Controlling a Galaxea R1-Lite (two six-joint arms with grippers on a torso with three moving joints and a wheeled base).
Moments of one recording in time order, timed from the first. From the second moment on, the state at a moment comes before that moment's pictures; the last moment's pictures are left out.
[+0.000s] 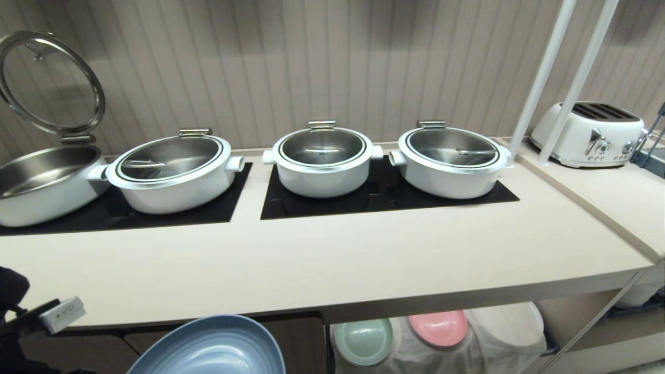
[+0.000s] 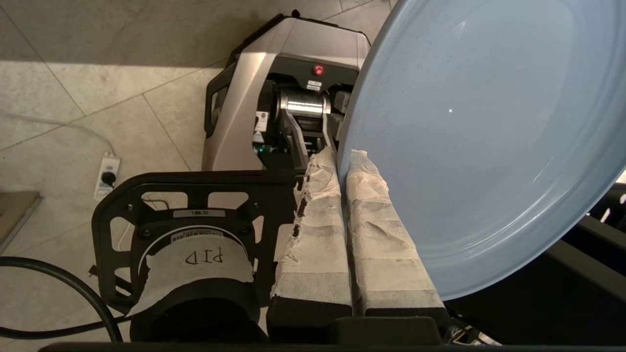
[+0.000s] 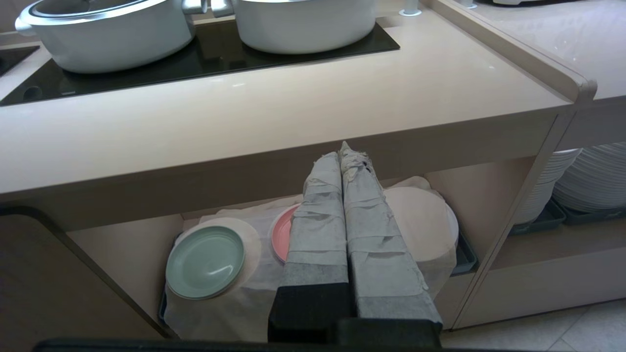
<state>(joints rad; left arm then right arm) 0.04 1.17 -0.62 0.71 -0.30 -0.22 0.00 0.00 0.00 -0.01 -0.06 0.08</state>
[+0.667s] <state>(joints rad) 0.04 1.16 -0.61 0.71 -0.31 -0.22 0.00 0.00 0.00 -0.01 -0.06 0.08</state>
